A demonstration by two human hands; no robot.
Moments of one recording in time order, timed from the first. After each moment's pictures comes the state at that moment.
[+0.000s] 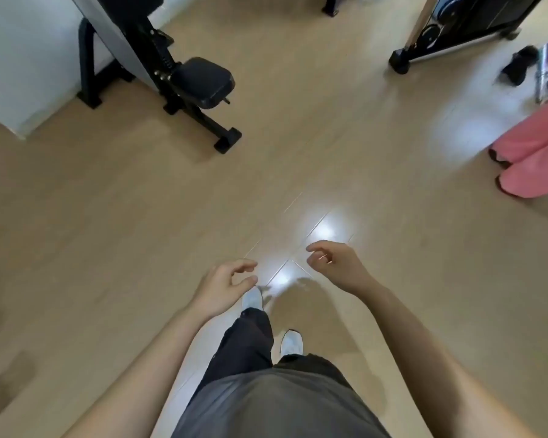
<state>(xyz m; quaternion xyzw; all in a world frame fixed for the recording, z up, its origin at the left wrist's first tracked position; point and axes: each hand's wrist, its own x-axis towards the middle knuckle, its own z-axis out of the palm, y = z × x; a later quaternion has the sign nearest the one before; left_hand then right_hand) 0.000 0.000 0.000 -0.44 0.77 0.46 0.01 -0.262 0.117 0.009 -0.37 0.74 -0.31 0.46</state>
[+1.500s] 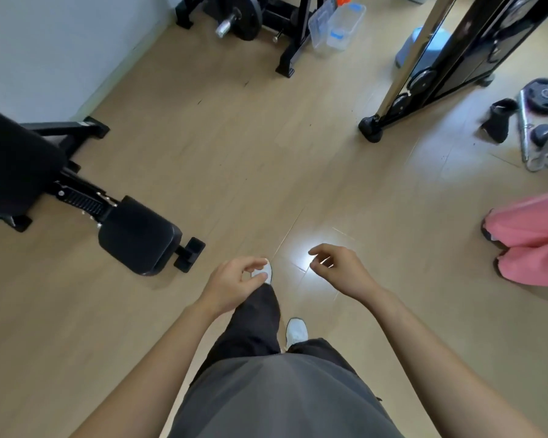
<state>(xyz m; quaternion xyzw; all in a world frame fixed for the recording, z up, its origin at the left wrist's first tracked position) -0.522 -0.567 -0.004 -0.38 0.79 0.48 0.08 -0.743 -0.409 0.010 -0.33 0.80 -0.25 0.43</state>
